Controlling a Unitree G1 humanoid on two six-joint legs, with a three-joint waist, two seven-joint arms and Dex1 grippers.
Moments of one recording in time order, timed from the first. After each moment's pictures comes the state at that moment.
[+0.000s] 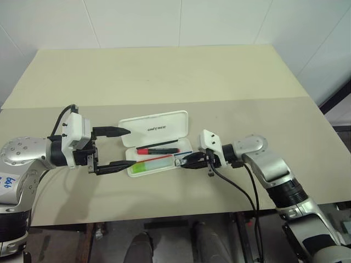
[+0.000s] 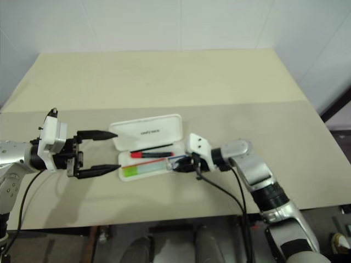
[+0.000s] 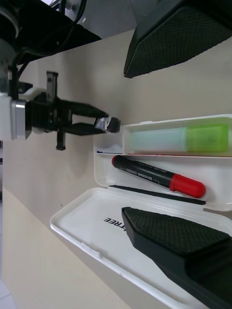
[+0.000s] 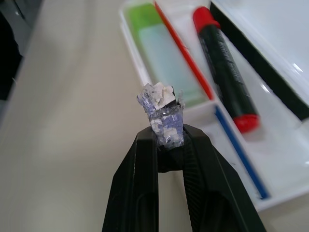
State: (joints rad) left arm -0.27 0.88 0.26 -0.26 -0.59 0.41 -1.15; right arm -0.68 -0.49 0.31 0.11 0.16 0.37 1.24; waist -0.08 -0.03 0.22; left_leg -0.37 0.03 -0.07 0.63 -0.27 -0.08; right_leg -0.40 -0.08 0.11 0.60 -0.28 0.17
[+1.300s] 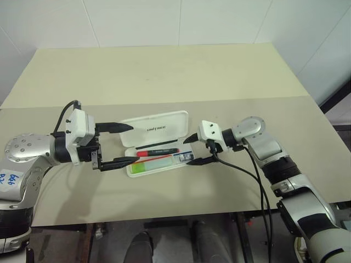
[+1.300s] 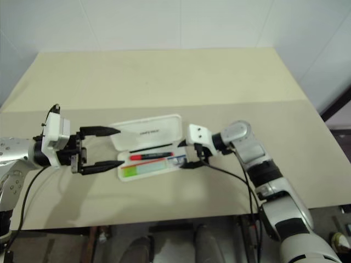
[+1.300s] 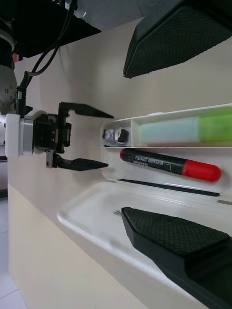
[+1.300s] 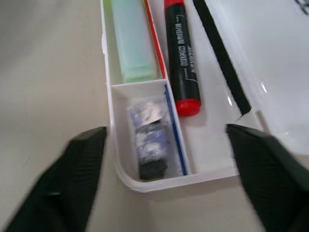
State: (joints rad) left arm -0.31 0.87 0.23 -0.26 -0.59 0.39 -1.12; right arm -0.86 -0.48 0.34 0.43 0.07 0.09 1.37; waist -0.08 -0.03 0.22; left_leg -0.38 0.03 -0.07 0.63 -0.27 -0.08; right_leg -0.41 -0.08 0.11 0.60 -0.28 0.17
